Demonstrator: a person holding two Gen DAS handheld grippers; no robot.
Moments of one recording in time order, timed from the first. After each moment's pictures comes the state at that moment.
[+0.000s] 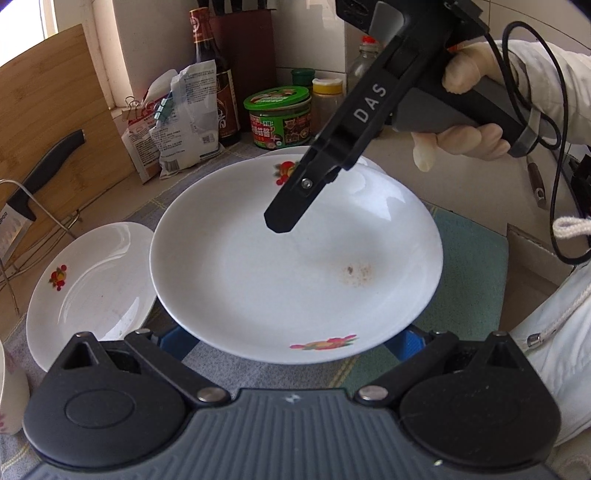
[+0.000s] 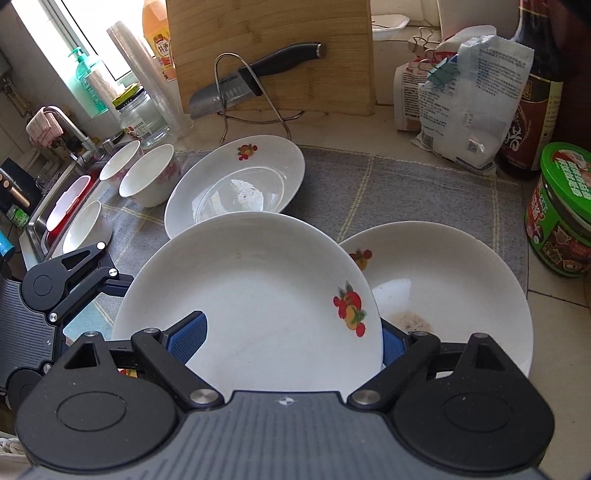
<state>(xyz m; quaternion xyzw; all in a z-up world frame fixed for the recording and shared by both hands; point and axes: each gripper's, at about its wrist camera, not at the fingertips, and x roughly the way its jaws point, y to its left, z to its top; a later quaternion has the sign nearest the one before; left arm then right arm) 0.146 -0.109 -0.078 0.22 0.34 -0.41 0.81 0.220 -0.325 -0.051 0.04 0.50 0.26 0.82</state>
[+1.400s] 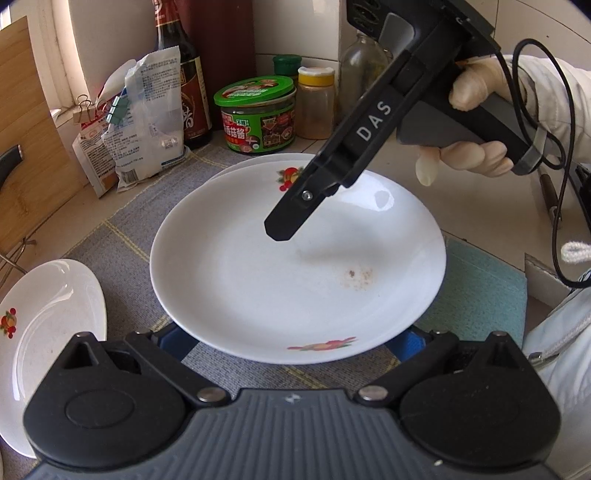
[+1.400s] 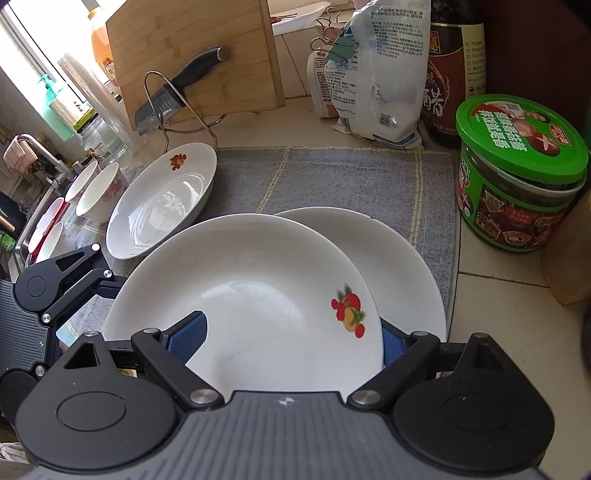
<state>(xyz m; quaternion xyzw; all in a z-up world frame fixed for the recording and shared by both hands) 0.196 -0.159 -0.092 0.22 0.37 -0.43 0.79 0.237 -0.391 -0.080 0.07 0.51 0.23 0.83</state>
